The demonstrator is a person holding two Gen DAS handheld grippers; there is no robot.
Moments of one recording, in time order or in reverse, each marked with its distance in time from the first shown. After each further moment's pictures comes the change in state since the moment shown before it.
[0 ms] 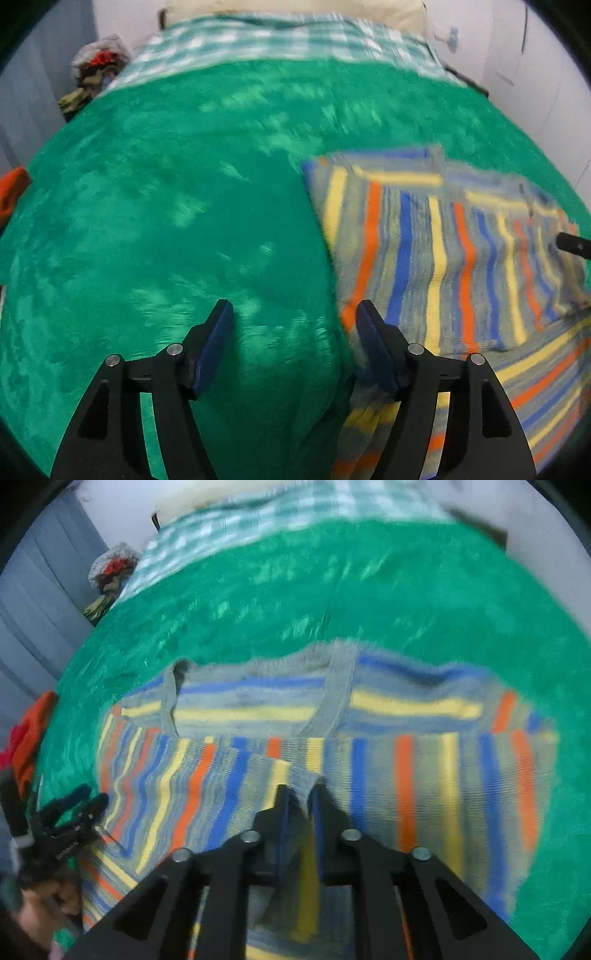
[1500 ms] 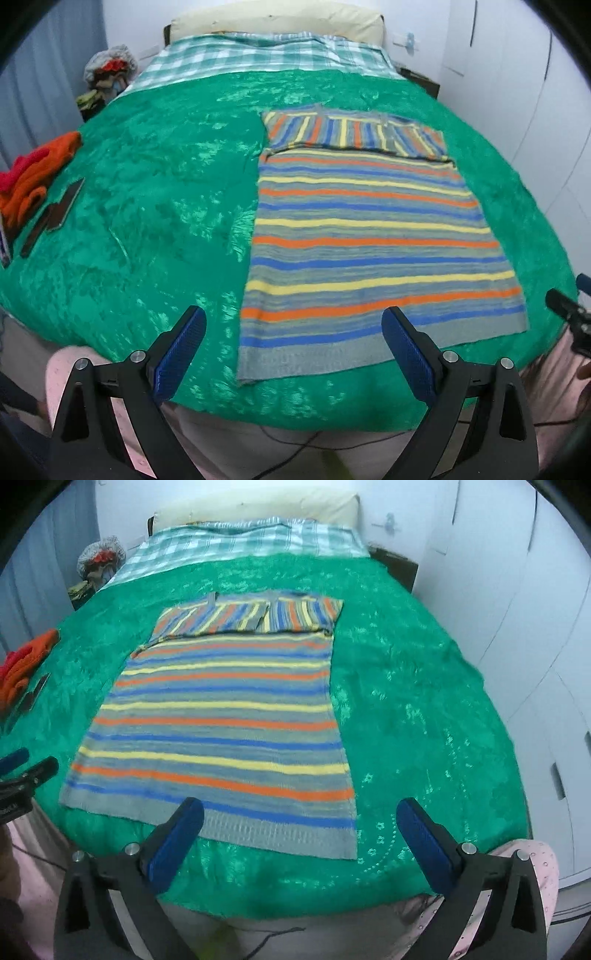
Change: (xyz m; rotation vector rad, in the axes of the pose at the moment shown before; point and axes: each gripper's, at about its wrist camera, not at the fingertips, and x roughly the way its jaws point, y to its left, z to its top) left arm -0.256 -0.057 -0.233 0.027 0.003 -0.054; right arm -0.255 0.038 -0.317 -0.040 -0.106 -0.316
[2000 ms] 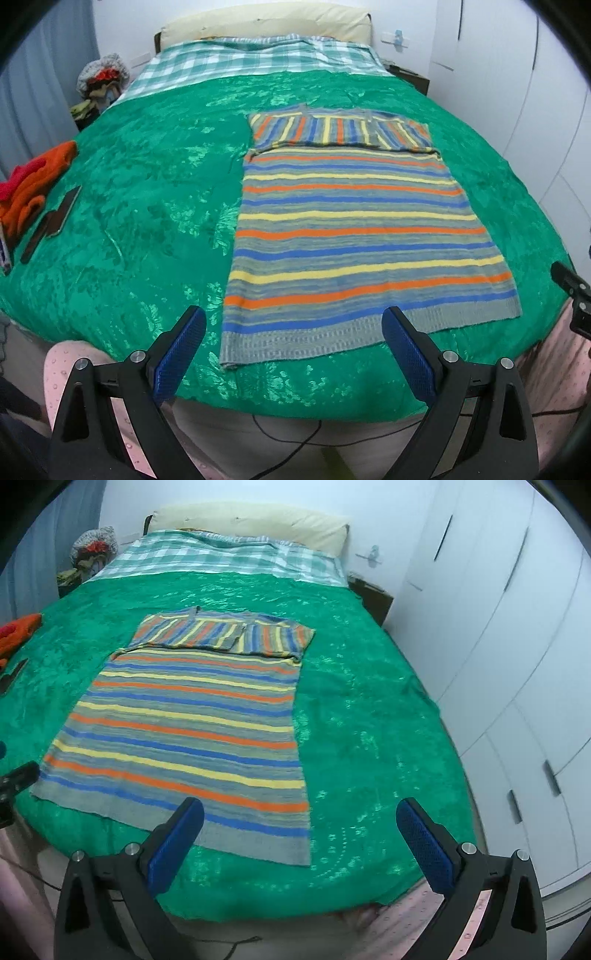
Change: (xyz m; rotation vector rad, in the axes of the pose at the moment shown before) left arm -0.017 -0.021 -0.017 0.047 -0.011 0.009; right arm -0.030 0.002 -0.016 -0.074 -0.093 -0.177
